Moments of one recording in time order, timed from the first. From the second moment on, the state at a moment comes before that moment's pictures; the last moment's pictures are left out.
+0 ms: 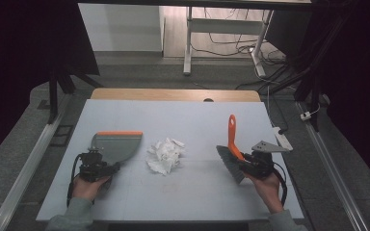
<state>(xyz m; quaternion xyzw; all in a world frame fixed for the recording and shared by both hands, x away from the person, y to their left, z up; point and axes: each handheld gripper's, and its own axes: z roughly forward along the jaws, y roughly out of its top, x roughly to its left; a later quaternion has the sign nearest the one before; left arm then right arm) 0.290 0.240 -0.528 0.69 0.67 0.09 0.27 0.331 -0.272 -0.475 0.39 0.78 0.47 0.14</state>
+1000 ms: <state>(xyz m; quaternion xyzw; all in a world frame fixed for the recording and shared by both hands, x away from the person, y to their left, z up) 0.287 0.250 -0.526 0.69 0.65 0.09 0.30 0.330 -0.271 -0.475 0.38 0.78 0.47 0.14</state>
